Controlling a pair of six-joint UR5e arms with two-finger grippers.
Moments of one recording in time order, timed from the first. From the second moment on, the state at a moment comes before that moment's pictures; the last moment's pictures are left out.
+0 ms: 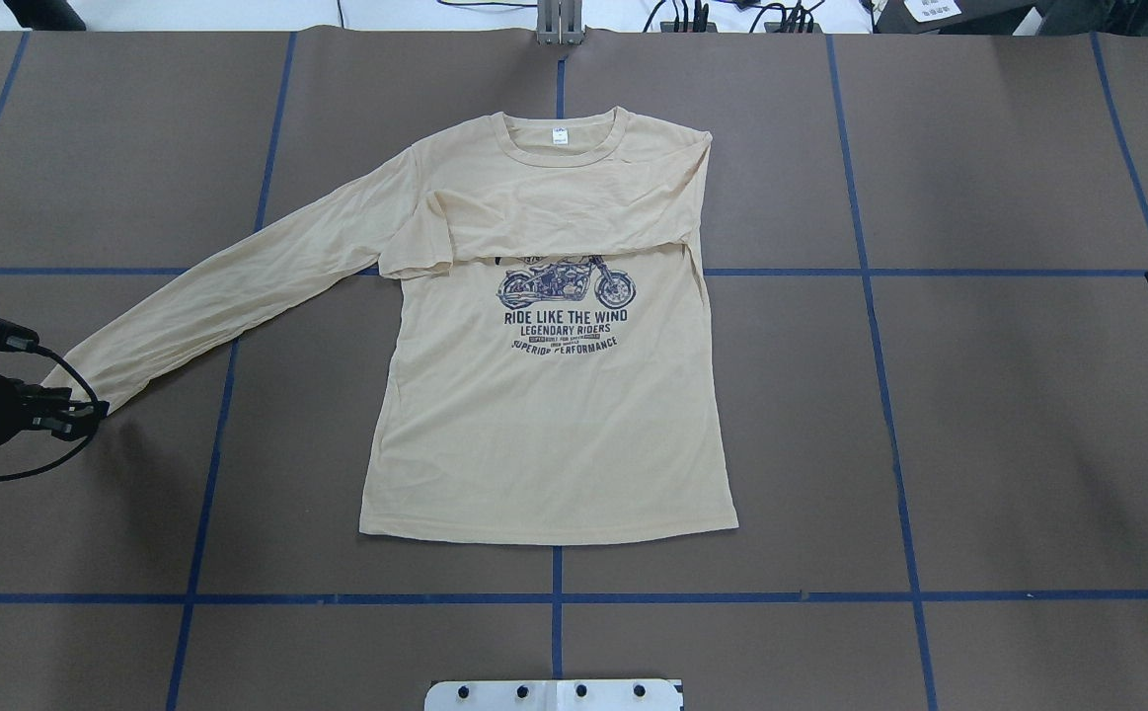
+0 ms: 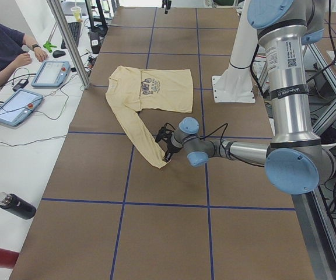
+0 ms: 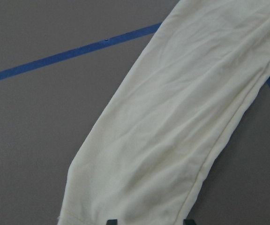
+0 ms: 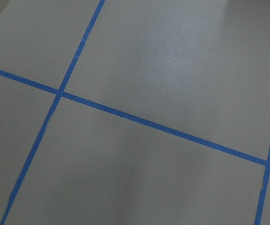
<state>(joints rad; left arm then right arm) -0.68 -1.35 -1.72 -2.56 -1.75 -0.79 1.24 -1.71 2.04 -1.30 2.19 0.31</state>
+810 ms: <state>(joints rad) -0.67 -1.35 -1.72 -2.56 -1.75 -0.79 1.24 -1.71 2.04 -1.30 2.19 0.31</state>
